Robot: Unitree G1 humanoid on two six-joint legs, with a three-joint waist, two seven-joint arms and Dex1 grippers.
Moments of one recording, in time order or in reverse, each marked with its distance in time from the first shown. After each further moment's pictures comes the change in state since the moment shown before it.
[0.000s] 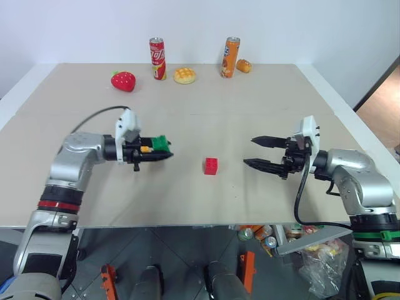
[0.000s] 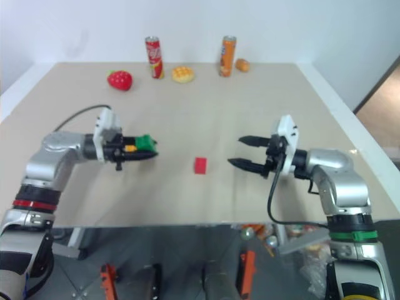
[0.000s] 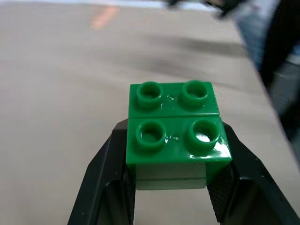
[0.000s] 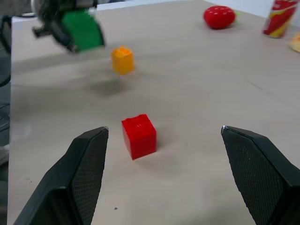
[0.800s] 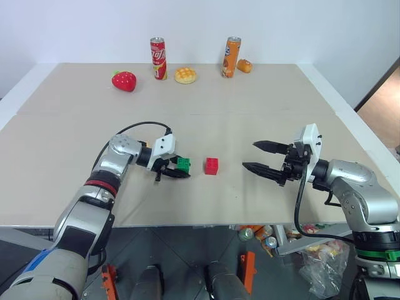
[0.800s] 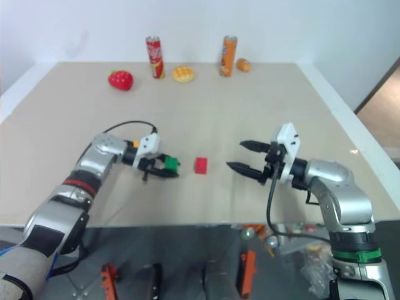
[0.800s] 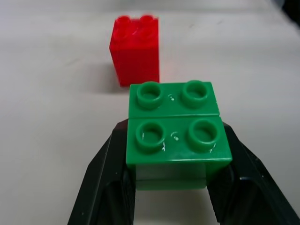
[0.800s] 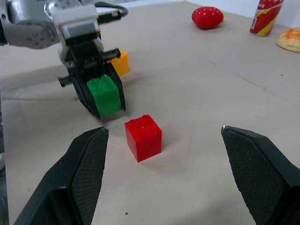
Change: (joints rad) left arm -0.251 -0.186 -0.120 0.605 0.325 -0.470 -0.017; right arm 0.113 0.028 -0.013 -0.171 0.038 0.051 -0.147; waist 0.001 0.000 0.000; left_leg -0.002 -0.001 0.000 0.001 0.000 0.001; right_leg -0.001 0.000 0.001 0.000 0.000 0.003
